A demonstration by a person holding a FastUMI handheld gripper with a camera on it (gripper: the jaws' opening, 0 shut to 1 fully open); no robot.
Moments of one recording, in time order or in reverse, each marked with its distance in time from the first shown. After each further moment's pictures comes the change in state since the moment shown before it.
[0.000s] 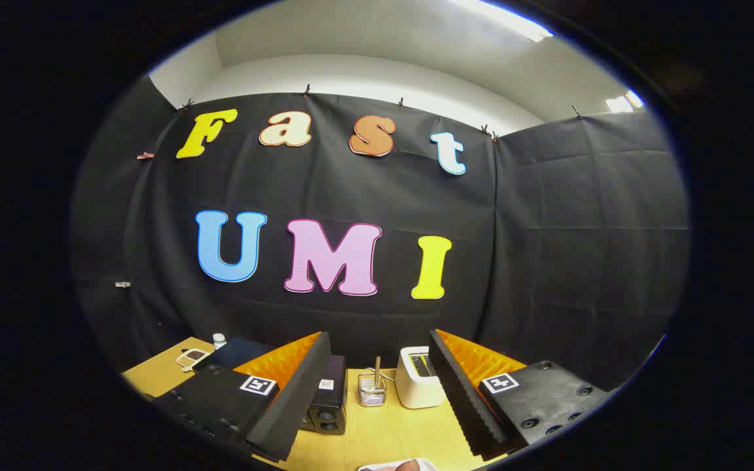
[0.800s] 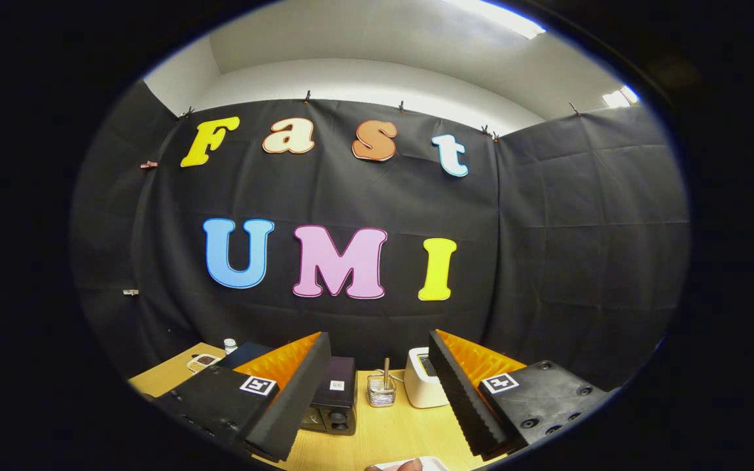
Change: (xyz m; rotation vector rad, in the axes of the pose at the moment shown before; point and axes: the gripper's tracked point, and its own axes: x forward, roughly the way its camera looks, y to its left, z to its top) arm -0.015 0.015 0.004 0.033 -0.004 0.037
